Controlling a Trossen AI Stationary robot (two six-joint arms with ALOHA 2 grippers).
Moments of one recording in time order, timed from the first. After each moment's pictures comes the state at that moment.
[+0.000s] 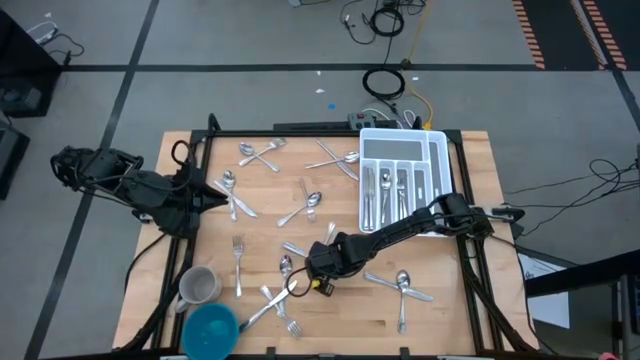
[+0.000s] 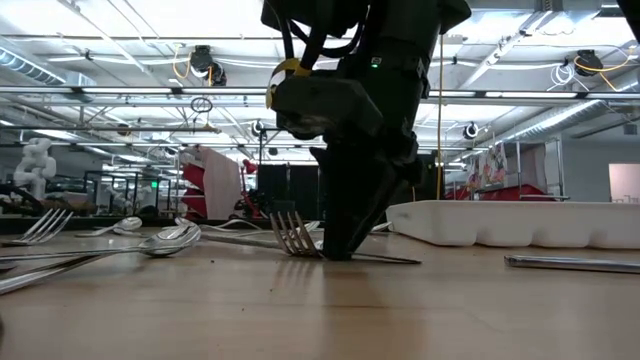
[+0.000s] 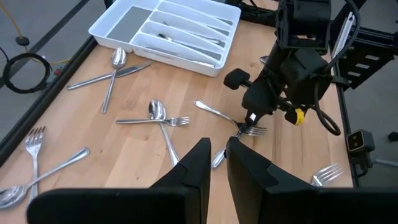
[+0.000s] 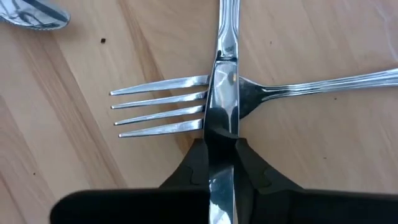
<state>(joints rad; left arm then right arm) -0.41 0.86 1.32 -1.17 -0.40 -0.48 0.28 2.19 1.57 -0.72 0.10 0.77</state>
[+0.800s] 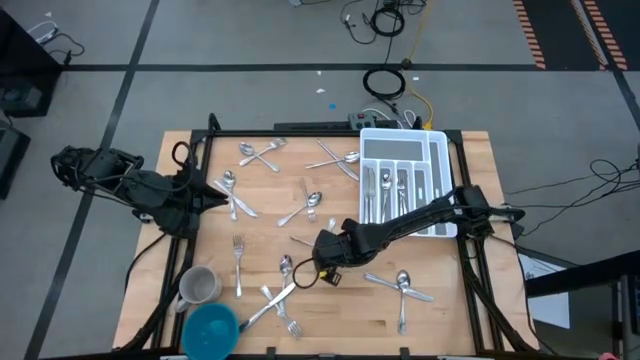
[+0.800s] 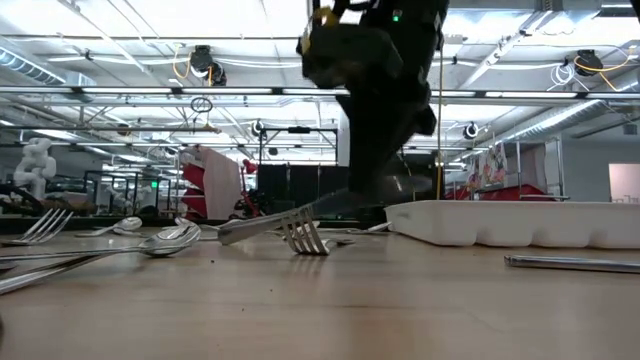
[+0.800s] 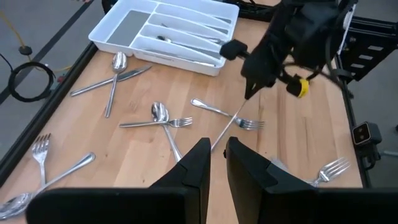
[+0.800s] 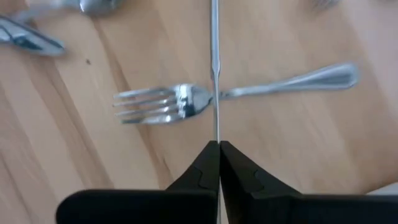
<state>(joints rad) -0.41 0.86 1.32 -1.17 -0.40 -0.43 0.27 2.02 1.57 -0.82 0.21 0.73</state>
